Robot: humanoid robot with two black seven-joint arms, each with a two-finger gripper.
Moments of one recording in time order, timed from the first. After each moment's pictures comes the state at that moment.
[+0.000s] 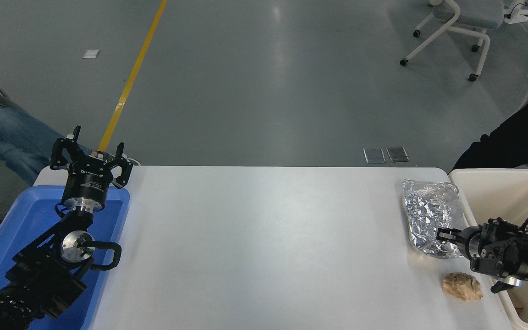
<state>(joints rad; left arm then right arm) -0.61 0.21 -0.90 -0.40 -0.07 -0.57 -0.54 0.96 -0.36 -1.01 0.65 -0.31 -0.22 -0.02</state>
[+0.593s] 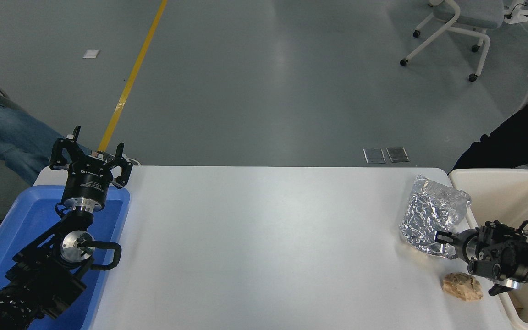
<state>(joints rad) -0.61 0.21 -0.90 -0.40 -0.07 -0.57 -0.54 0.96 -0.35 -1.01 0.66 -0.31 -0.22 -0.02</state>
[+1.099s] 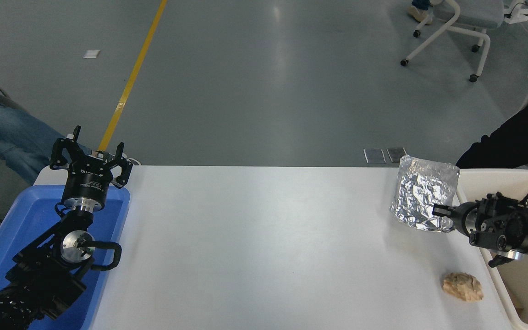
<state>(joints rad) -0.61 0.21 -0.90 -0.41 -0.07 -0.57 -0.54 1.22 -0.44 -1.02 0.83 -0.30 -0.16 -0.01</state>
